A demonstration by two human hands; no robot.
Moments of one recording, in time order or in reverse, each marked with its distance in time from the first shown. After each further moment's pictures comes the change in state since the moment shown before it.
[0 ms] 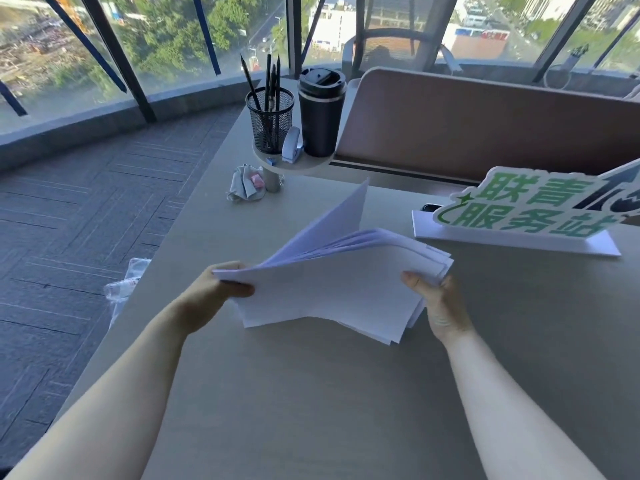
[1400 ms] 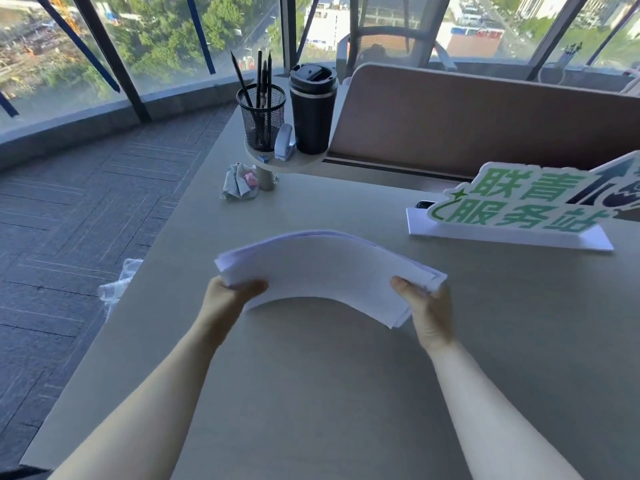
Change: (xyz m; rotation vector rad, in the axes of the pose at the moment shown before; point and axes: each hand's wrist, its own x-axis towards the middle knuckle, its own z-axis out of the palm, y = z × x) left_hand 0.002 -0.021 0.046 -0.107 0.399 0.045; right_hand -0.019 0.007 0.011 -0.044 0.105 -0.044
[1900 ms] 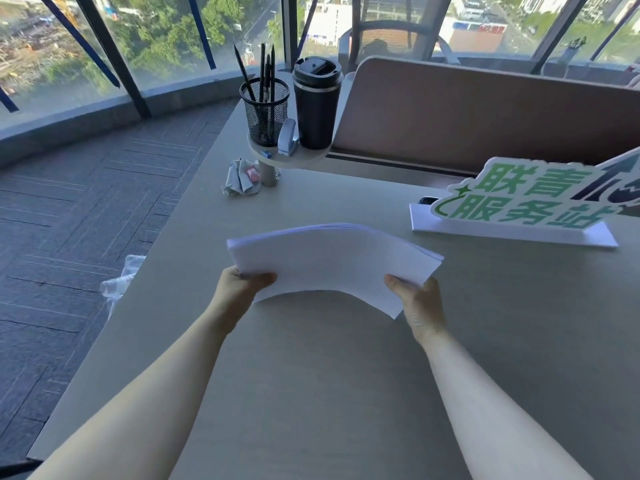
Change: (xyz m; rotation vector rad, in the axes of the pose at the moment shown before) left_hand 0.016 -0.006 0.012 0.029 -0.029 -0.041; right_hand 0.006 0.016 0.013 -0.033 0.042 0.112
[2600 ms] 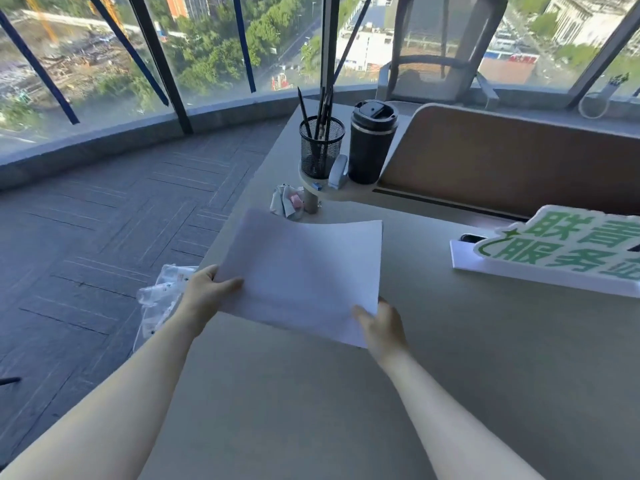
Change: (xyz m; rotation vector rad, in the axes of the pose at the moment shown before) left_hand 0.029 0.027 -0.121 0.164 0.152 -0.032; right_hand -0.008 0.005 0.115 -0.406 -0.196 0.104
